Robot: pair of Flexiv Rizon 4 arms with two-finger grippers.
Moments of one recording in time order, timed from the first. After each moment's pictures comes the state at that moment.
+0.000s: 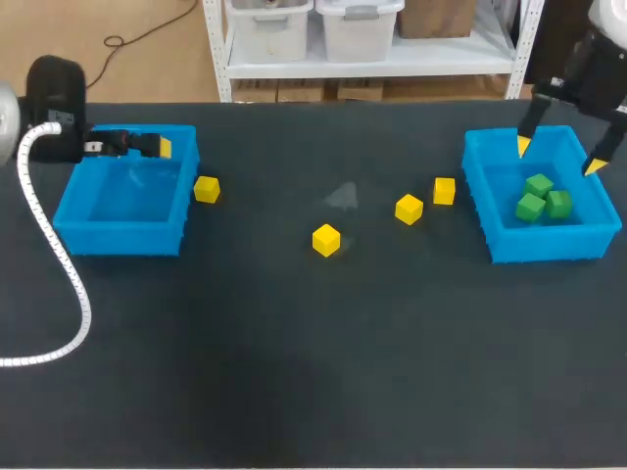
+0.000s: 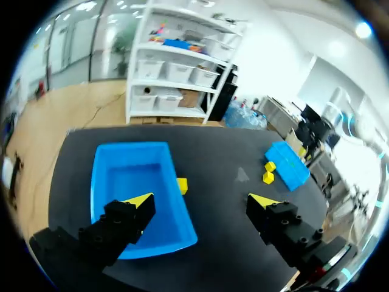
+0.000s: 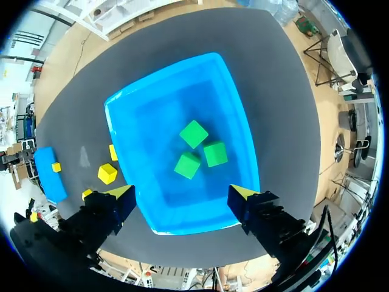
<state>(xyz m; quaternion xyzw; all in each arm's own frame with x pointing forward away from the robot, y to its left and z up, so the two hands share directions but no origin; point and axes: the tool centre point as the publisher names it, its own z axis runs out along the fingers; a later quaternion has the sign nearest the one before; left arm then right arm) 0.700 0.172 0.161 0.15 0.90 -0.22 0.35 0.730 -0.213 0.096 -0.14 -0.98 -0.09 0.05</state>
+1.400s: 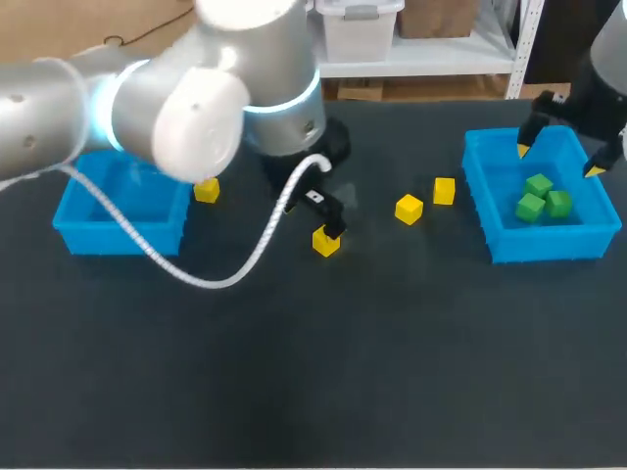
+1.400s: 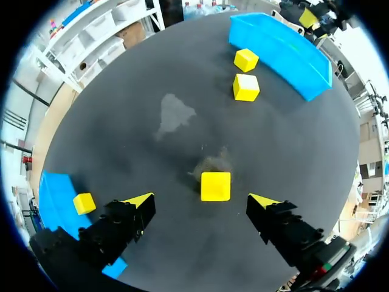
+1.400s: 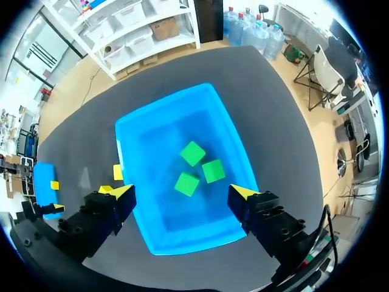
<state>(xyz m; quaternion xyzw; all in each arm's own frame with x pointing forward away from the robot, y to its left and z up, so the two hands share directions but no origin) 0.685 -0.032 0.030 0.38 0.92 -0.03 0.07 0.729 -0.213 0.097 -0.16 -0.98 -0.07 -0.13</state>
